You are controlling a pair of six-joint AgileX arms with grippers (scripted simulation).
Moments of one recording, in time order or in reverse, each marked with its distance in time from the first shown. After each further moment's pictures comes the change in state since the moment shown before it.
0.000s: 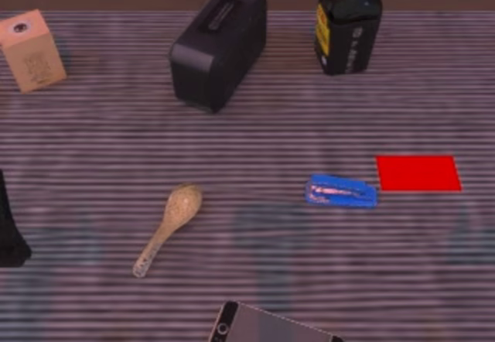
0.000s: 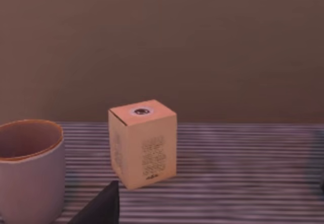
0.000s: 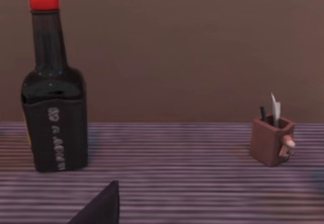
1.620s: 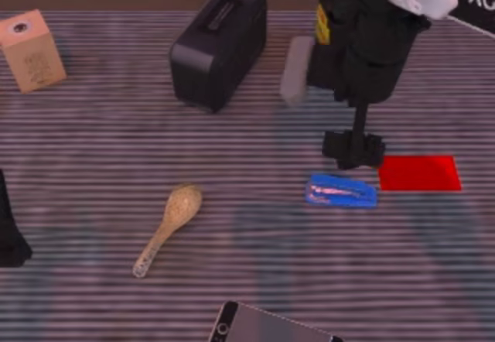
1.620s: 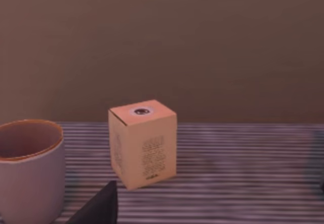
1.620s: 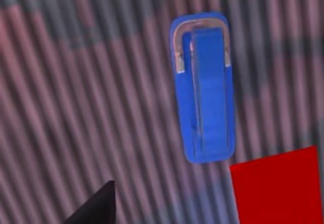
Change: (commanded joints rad) left arm 0.000 0.000 0.000 0.000 0.000 0.000; right arm 0.513 2.117 1.837 -1.202 0.001 -0.825
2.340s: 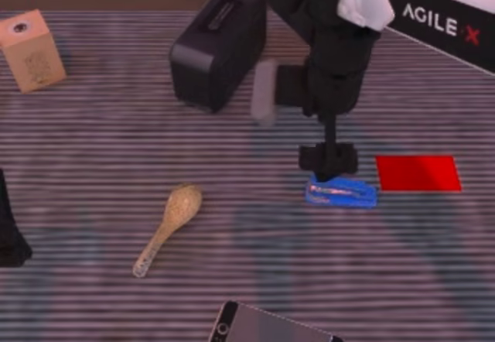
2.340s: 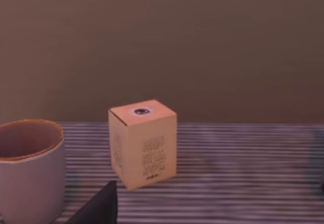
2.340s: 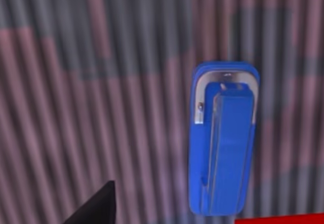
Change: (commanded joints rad) left arm 0.000 0.000 0.000 0.000 0.000 0.000; right arm 0.044 0.183 0.170 -0.077 0.002 -0.077
